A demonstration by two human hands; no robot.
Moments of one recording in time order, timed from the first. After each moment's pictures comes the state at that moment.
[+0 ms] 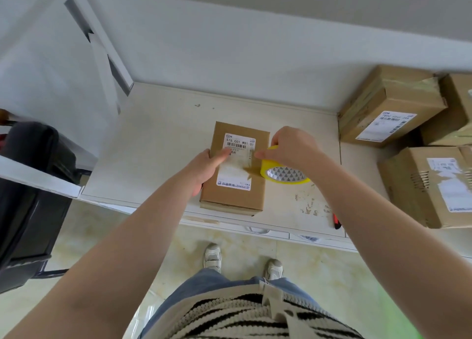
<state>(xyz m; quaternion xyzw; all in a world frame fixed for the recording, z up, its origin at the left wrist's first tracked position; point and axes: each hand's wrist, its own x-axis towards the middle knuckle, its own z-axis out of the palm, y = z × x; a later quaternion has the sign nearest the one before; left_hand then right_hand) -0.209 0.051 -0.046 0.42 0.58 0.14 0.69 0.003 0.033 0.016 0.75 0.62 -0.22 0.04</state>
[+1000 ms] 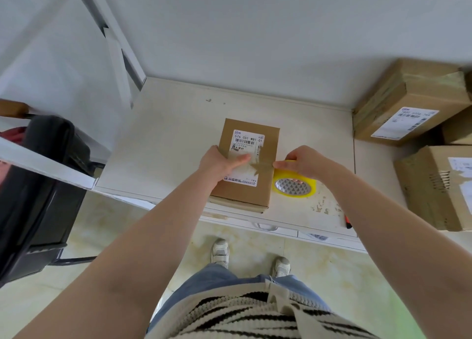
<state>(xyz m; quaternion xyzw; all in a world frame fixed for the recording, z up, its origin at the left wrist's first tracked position) -0.199 0.051 -0.061 0.50 0.65 0.13 0.56 0.033 0.020 -0.046 0.72 0.56 -0.41 0.00</state>
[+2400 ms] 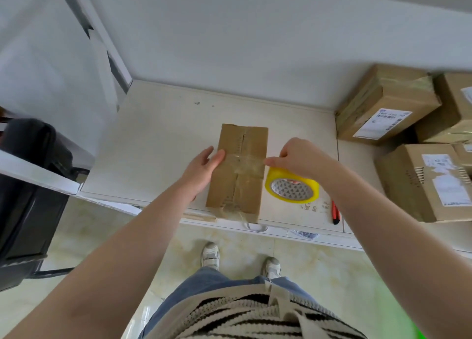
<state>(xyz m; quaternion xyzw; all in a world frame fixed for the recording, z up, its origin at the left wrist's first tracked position) -0.223 0.031 -0.059 0.50 0.58 0.17 0.62 0.010 0.003 0.017 0.73 0.62 -0.28 0.06</state>
